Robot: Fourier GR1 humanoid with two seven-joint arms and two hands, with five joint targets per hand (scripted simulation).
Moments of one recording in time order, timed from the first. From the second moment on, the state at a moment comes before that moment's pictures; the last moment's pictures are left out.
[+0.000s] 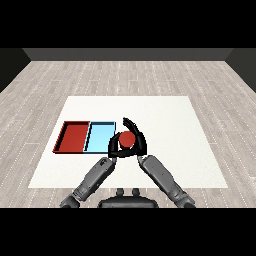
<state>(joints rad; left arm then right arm) -0.39 0.01 -0.54 -1.17 0.40 0.60 -0.49 -0.42 0.00 0.54 -1.49 -0.20 -0.52 -0.24</state>
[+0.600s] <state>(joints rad) -0.37 0.00 -0.52 -1.22 0.34 0.63 -0.46 -0.35 -0.01 0.49 -1.58 -0.19 -0.46 -0.19</state>
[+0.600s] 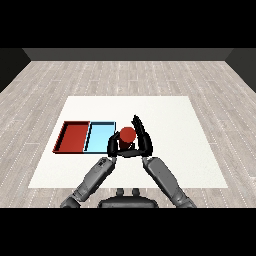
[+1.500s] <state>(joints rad) -0.39 0.20 -0.27 -1.31 0.28 0.55 -0.32 -0.01 -0.19 0.25 -1.90 -0.32 -0.26 -0.22</state>
